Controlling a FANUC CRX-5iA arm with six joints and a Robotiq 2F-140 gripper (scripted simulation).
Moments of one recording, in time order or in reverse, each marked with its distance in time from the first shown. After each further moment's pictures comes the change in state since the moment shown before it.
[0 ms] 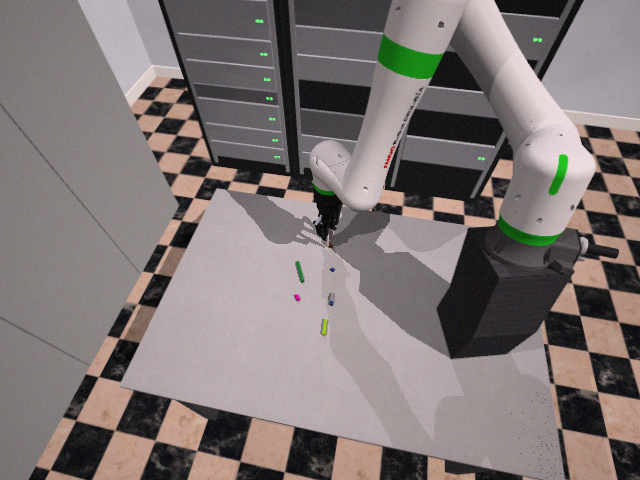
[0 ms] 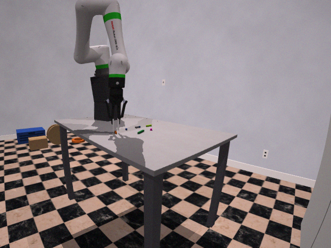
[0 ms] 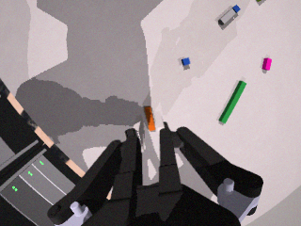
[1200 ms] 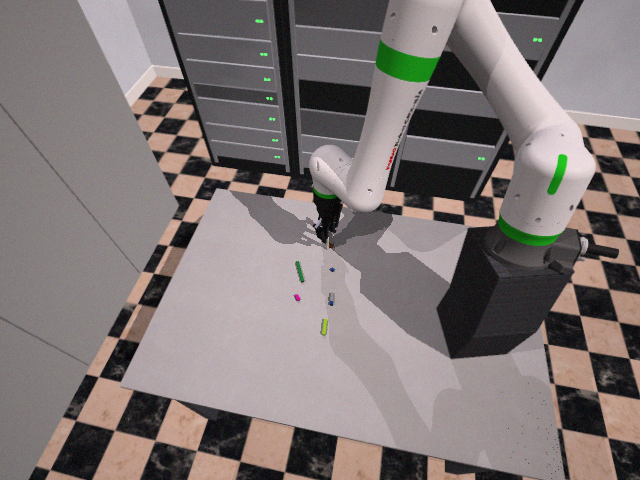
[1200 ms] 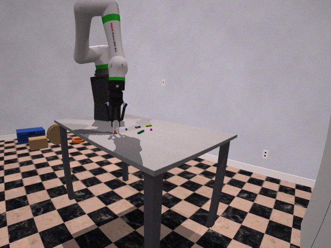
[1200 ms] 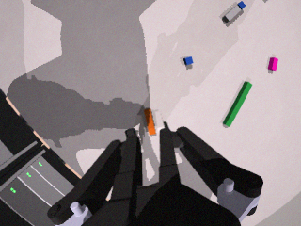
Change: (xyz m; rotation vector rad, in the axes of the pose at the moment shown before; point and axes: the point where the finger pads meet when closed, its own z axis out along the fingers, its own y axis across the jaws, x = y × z) arm 0.000 0.000 0.016 0.000 0.002 0.000
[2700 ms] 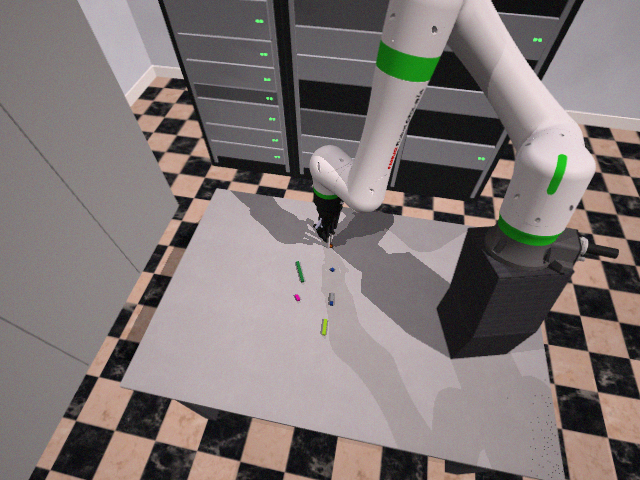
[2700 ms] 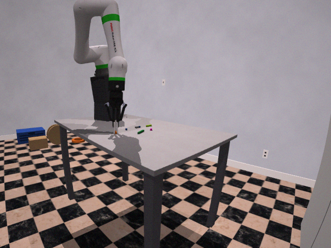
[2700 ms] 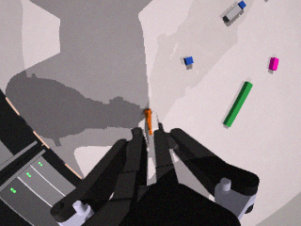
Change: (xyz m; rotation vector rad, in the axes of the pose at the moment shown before) arm 0.000 0.000 0.001 0.000 -0.002 0.000
